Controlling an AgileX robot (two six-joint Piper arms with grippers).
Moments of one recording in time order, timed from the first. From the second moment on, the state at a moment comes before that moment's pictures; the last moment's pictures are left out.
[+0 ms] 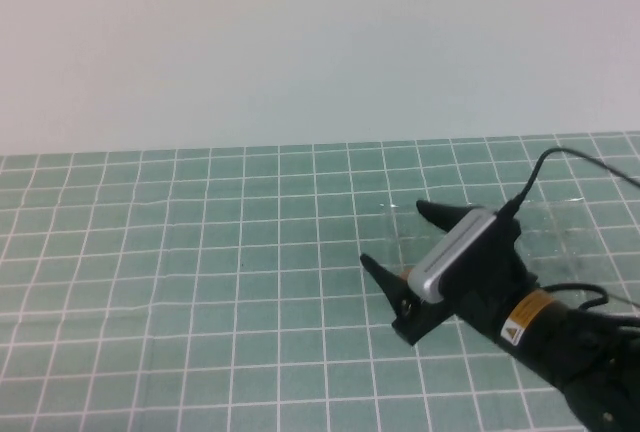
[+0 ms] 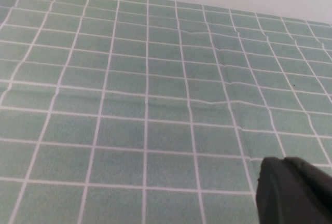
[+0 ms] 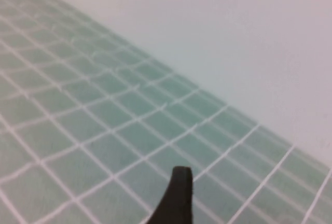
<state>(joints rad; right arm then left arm) 0.59 1.92 -0.62 -0.09 -1.06 -0.25 -0.08 0.00 0.00 0.01 0.37 -0.06</state>
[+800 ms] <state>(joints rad) 0.59 0.90 -0.62 -0.10 0.07 -0.12 -0.08 0.00 0.00 0.01 0.37 -0.06</state>
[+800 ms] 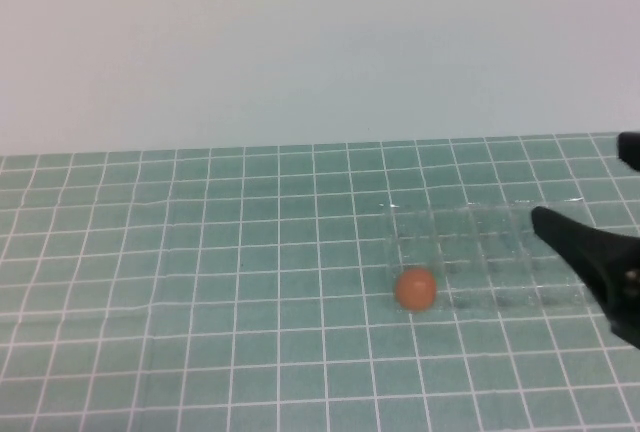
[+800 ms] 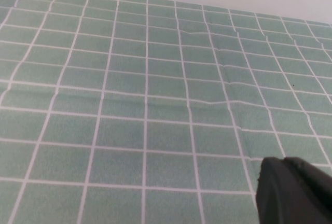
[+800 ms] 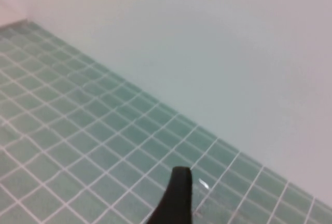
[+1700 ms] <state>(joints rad) -0.03 0.39 -0.45 -0.03 0.24 -0.08 -0.07 0.00 0.00 0.01 0.37 -0.06</state>
